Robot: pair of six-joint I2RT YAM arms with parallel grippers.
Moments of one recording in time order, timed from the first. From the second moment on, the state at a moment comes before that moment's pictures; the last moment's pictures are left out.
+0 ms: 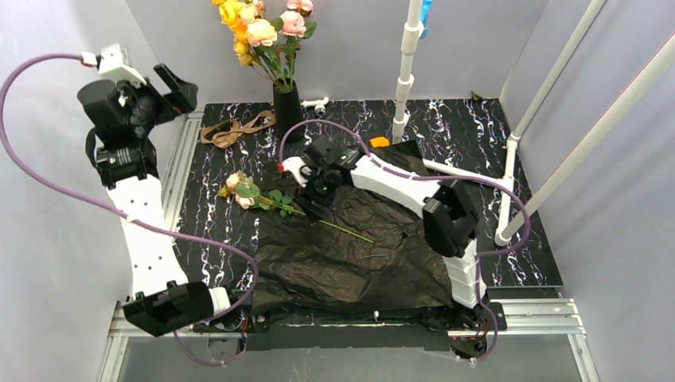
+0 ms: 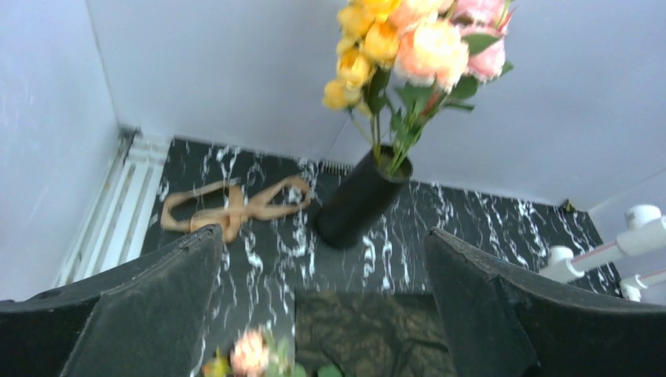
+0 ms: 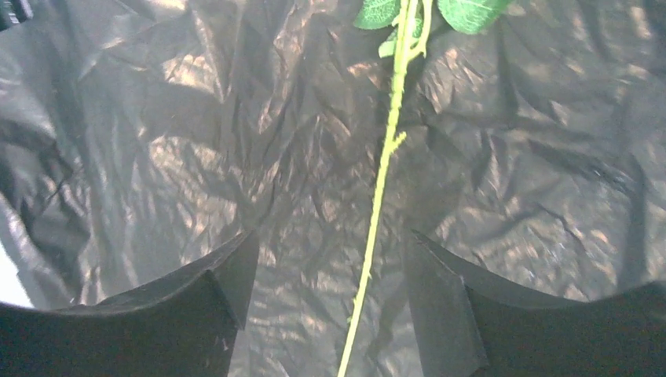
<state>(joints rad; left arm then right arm) 0.34 1.31 1.67 -0.46 0.41 -0.28 0.89 2.01 1.75 -0.78 -0.42 -0.30</state>
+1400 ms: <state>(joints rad) 0.36 1.13 1.40 -0.75 0.81 -0.30 0.91 2.07 1.80 -0.59 -0.32 -0.14</state>
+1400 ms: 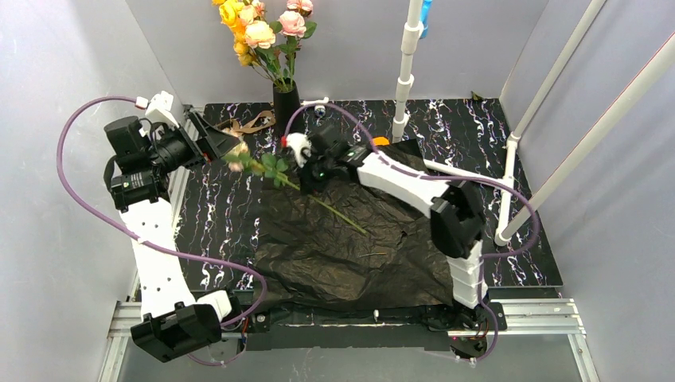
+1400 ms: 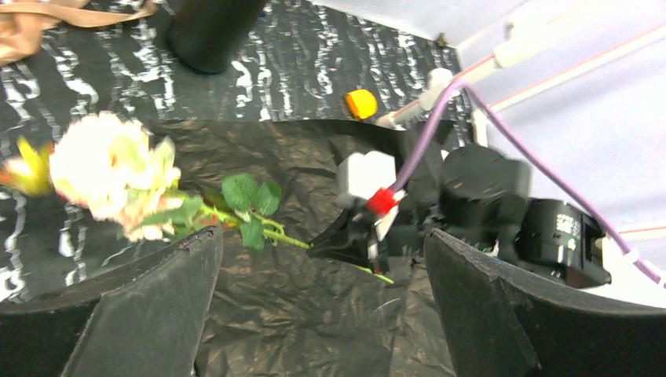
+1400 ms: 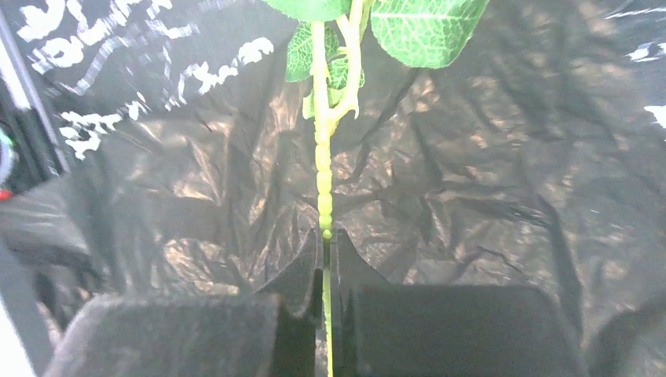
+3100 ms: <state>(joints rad) 0.11 1.41 1.61 -0.33 0.79 -0.55 0.78 1.66 1.48 -0.05 -0.64 0.25</state>
